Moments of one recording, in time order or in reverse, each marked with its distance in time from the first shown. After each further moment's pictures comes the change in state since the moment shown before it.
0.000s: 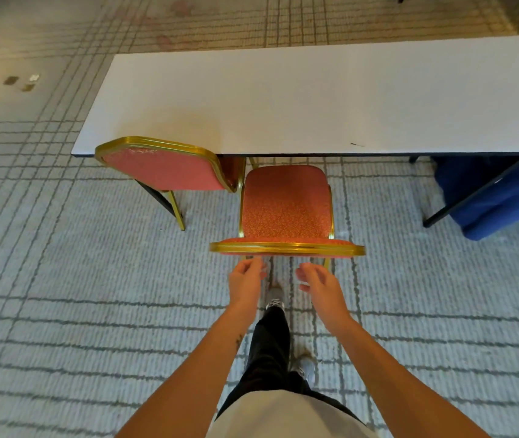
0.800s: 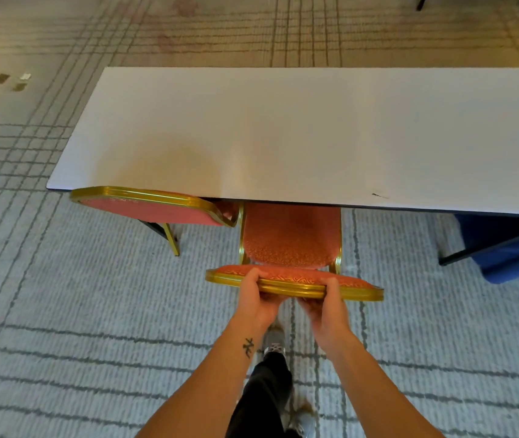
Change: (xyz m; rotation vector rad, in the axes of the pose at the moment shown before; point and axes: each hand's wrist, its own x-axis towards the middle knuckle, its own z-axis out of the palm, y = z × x) left_hand 0.165 0.100 0.079 -0.714 -0.210 -0.321; right_hand 0.179 -0.087 0.035 0.707 0.240 0.260
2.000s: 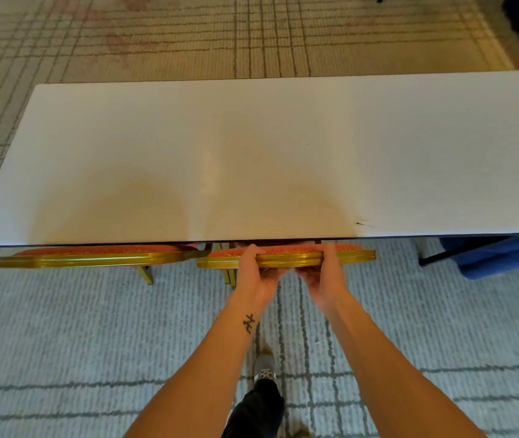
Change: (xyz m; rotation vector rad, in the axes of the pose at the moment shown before) left_hand 0.107 0.062 0.128 0.015 -0.045 -0.024; right_hand 0.108 -0.114 0.097 0.010 0.032 -0.081
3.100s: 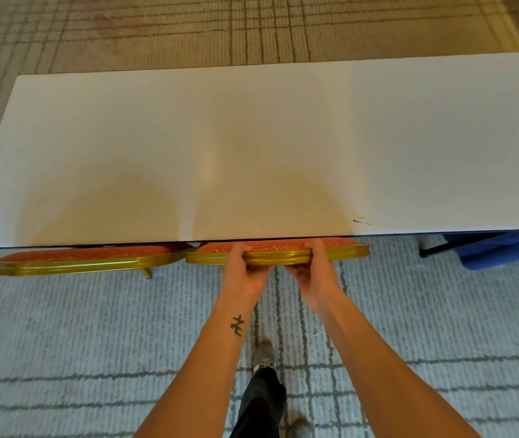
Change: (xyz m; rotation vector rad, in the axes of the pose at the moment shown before) left_hand 0.016 0.007 0.008 -0.155 0.069 0.010; right_hand 0.021 -0.001 -0.002 -0.013 -0.068 0.031
